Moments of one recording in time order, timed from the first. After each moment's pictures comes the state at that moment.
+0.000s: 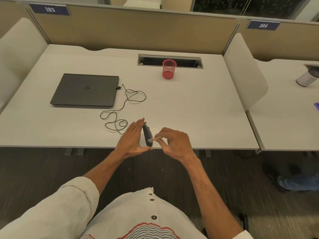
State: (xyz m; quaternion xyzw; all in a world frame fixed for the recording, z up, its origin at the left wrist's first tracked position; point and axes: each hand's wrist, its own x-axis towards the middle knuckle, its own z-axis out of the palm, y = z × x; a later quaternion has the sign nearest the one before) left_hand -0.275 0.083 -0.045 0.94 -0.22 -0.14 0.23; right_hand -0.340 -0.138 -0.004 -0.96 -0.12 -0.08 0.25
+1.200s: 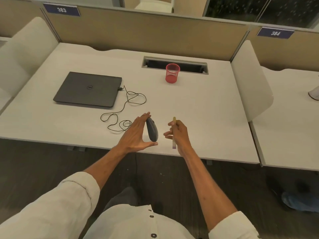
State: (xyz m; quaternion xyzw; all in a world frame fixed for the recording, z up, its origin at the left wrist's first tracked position) left_hand -0.254 0.037 -0.027 0.92 -0.22 -0.10 0.31; right_hand -0.274 -0.181 -0.028 -0.72 0.22 0.04 0.66
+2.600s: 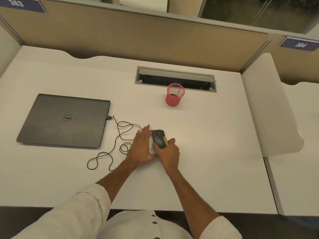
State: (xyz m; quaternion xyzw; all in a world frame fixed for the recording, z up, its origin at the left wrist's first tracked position) left_hand -0.046 -0.009 -0.086 0.93 -0.16 -0.17 0.29; right_hand -0.080 -0.145 -0.087 -0.85 0.33 0.11 0.39
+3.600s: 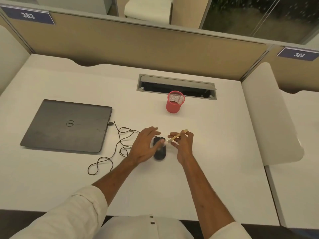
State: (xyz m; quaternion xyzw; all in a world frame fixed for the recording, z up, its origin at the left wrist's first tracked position) left_hand -0.016 -0.022 -0.062 0.91 -0.16 -0.11 0.36; right_hand -0.028 -0.202 -0.053 -0.54 0.41 0.01 0.73
